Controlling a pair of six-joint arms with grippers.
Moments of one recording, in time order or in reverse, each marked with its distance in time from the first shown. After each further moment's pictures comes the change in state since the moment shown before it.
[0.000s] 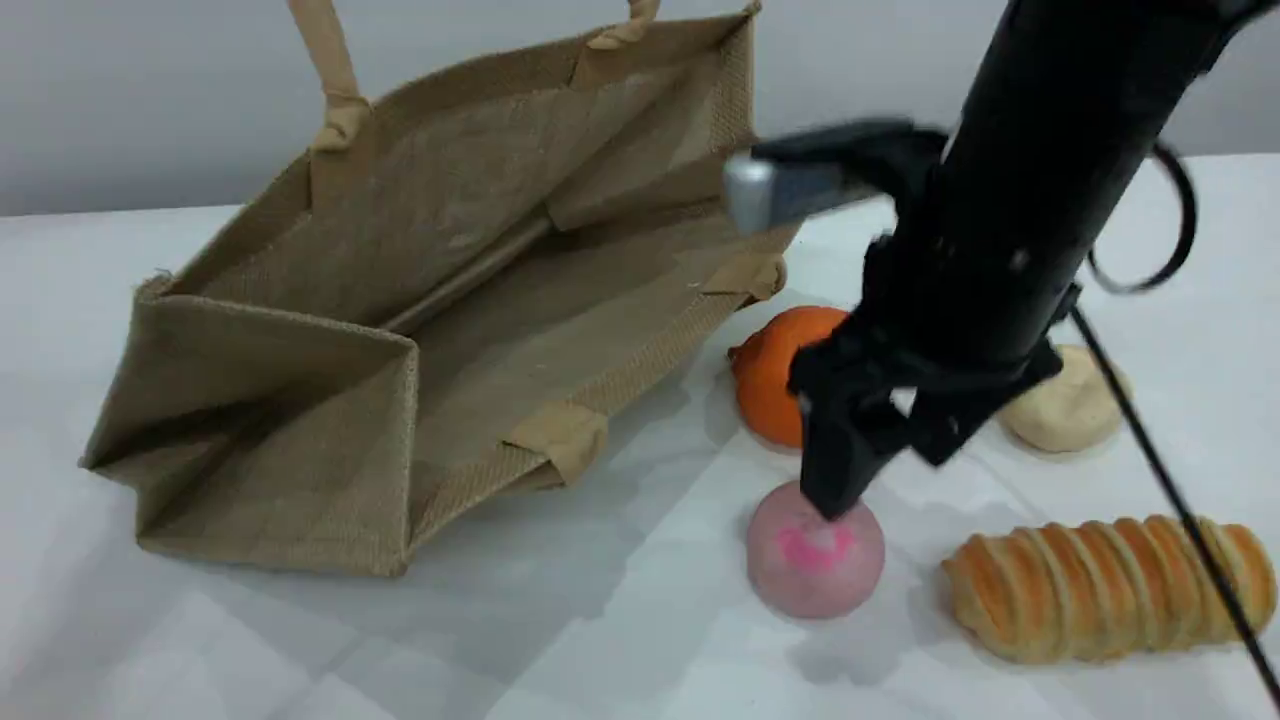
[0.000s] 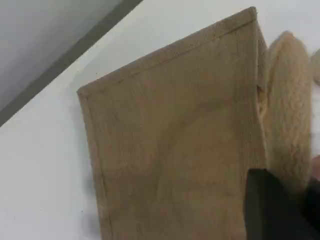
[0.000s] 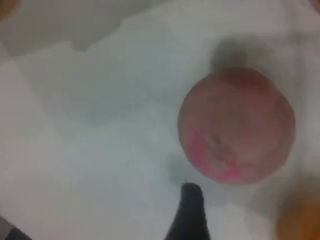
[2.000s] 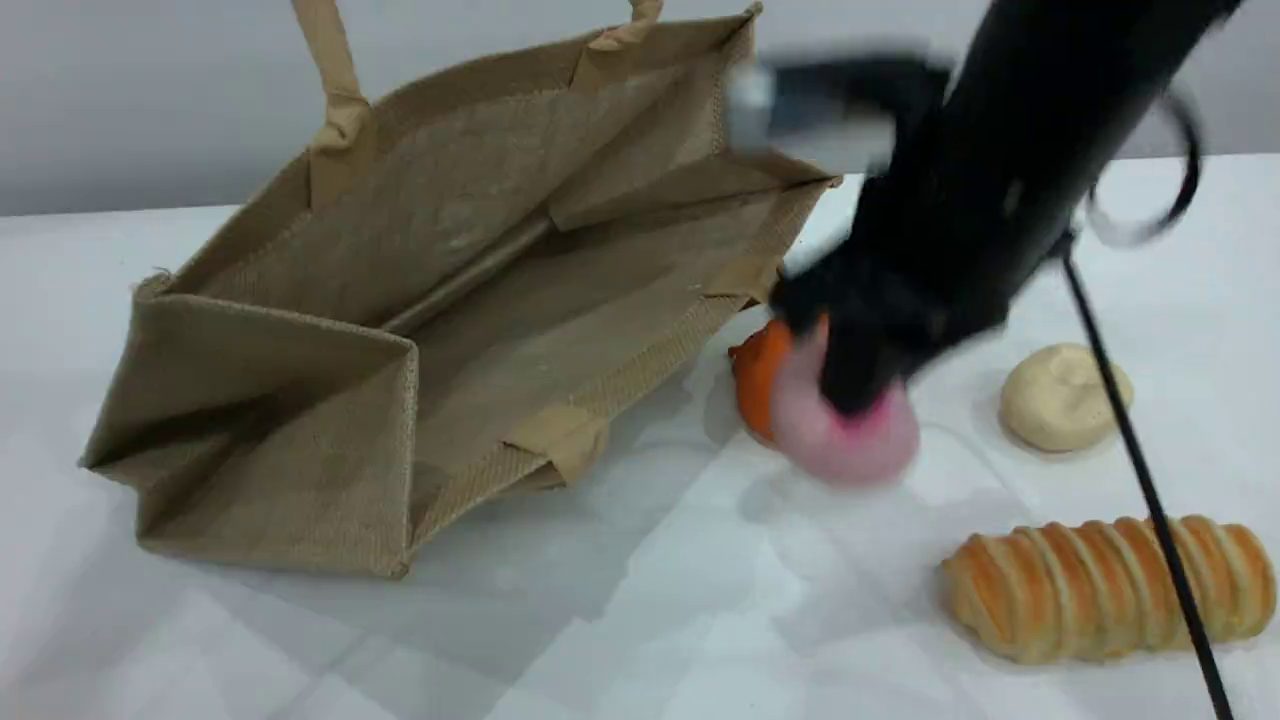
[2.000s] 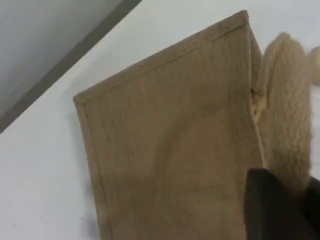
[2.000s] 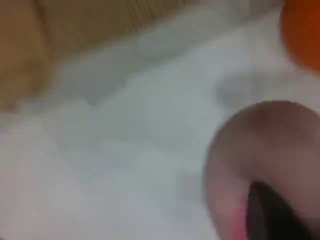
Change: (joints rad) left arm -0.001 0.000 0.000 -0.015 0.000 0.032; right arm -0.001 -0.130 0.000 0.017 -0.053 0.044
